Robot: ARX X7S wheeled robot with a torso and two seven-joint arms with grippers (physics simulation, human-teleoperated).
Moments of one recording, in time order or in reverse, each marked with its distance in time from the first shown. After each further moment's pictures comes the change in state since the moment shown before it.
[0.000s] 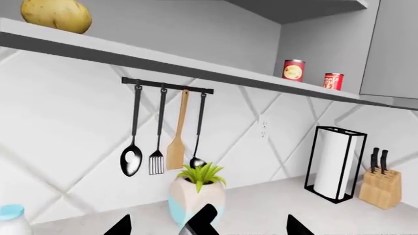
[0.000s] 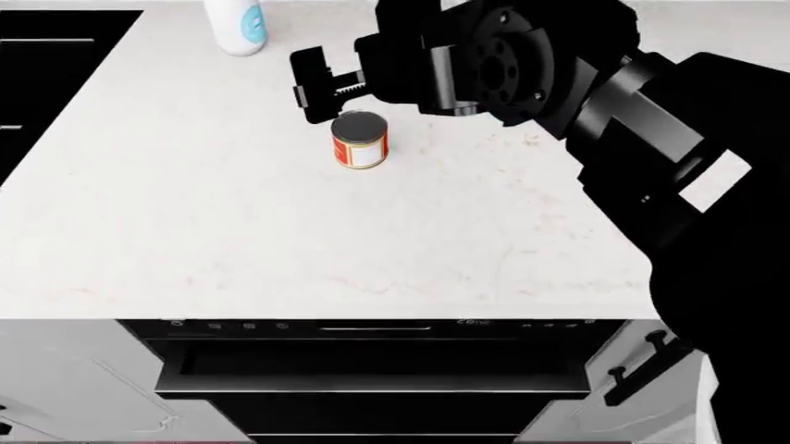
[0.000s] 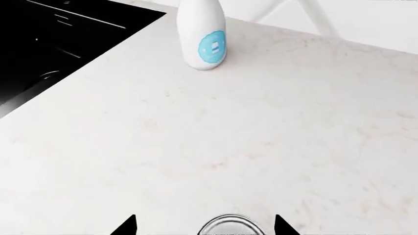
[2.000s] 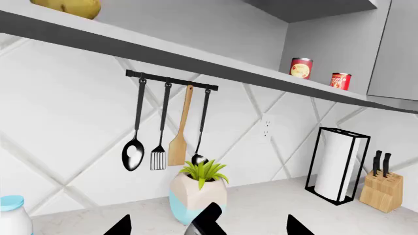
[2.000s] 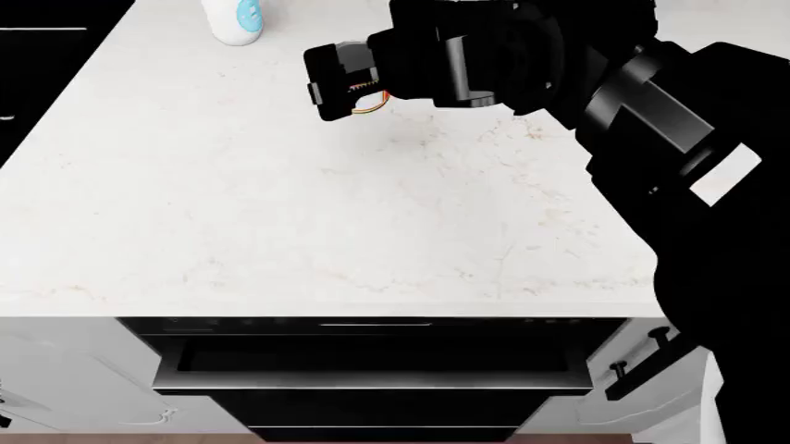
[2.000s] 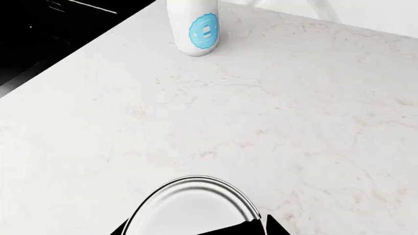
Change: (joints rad) left arm 0.033 -0.013 -0.010 0.004 0.023 0.028 0.033; right arm 0.017 0.000 -0.006 0.052 -0.033 0.042 -0.070
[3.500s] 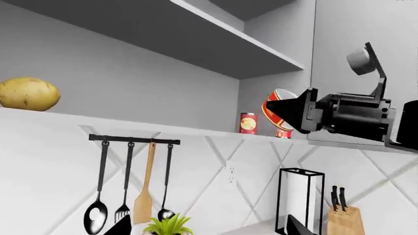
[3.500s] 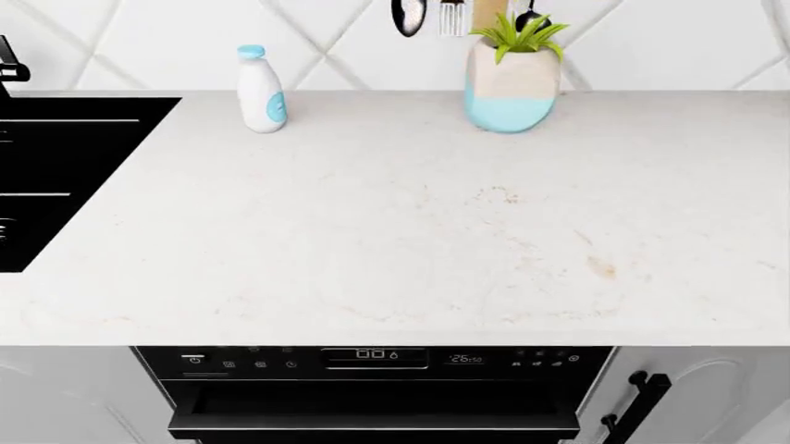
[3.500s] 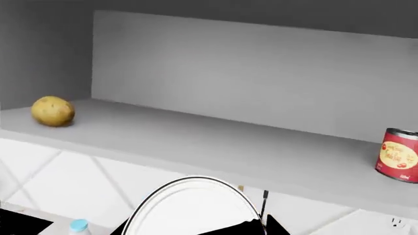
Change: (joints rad) left arm 0.110 0.076 -0.017 -0.041 0.145 0.052 0.158; right arm 0.447 0.114 1.395 -0.095 -1.697 0.587 -0.312
